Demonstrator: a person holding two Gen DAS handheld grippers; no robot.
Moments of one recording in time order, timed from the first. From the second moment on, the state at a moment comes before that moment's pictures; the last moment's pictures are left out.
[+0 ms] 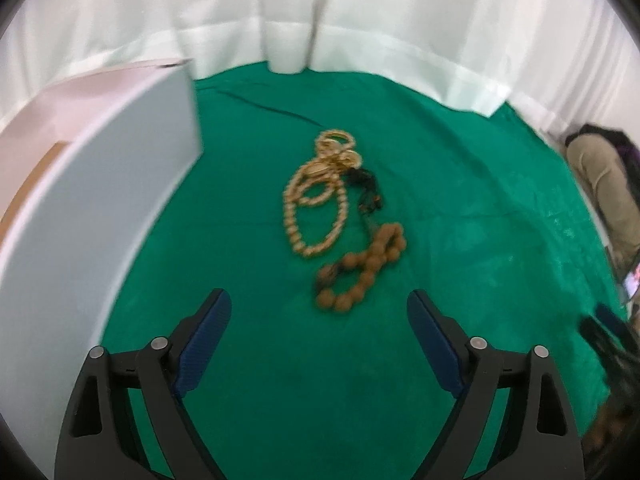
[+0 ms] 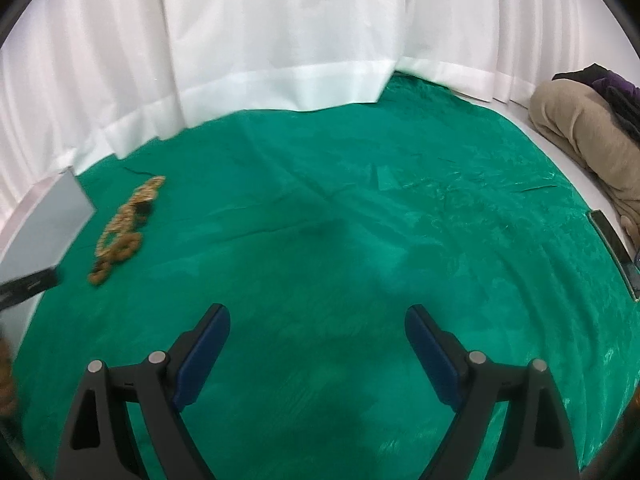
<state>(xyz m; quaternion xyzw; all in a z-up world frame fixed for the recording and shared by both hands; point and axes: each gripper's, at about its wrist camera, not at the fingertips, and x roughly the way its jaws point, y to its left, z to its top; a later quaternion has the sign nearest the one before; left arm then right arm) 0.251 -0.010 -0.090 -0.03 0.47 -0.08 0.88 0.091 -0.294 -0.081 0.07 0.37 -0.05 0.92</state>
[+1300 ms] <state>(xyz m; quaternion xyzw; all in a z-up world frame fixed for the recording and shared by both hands) 0.146 0.071 -0.078 -0.12 0.48 -0.05 0.87 0.297 -0.162 -0.082 0.04 0.47 0.19 0.86</state>
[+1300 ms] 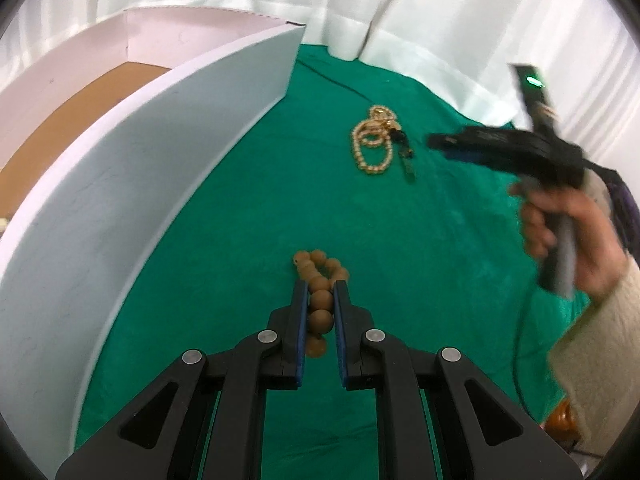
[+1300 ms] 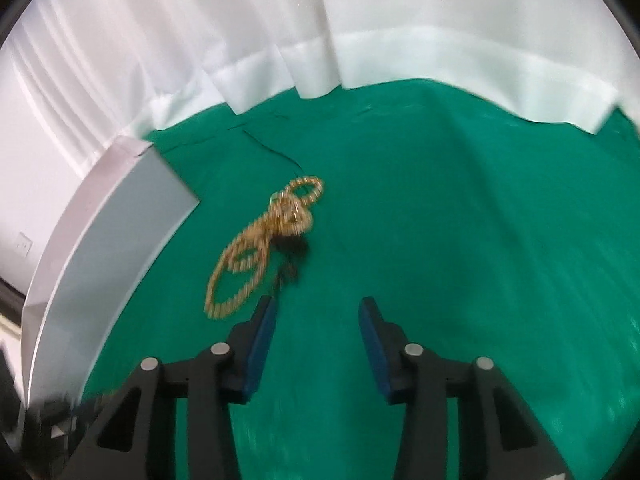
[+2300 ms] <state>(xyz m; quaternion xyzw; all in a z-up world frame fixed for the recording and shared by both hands) 0.062 0.155 0.075 -0.17 0.35 -0.01 0.92 0.166 -0.066 0.094 0.04 0.39 0.37 0.84</state>
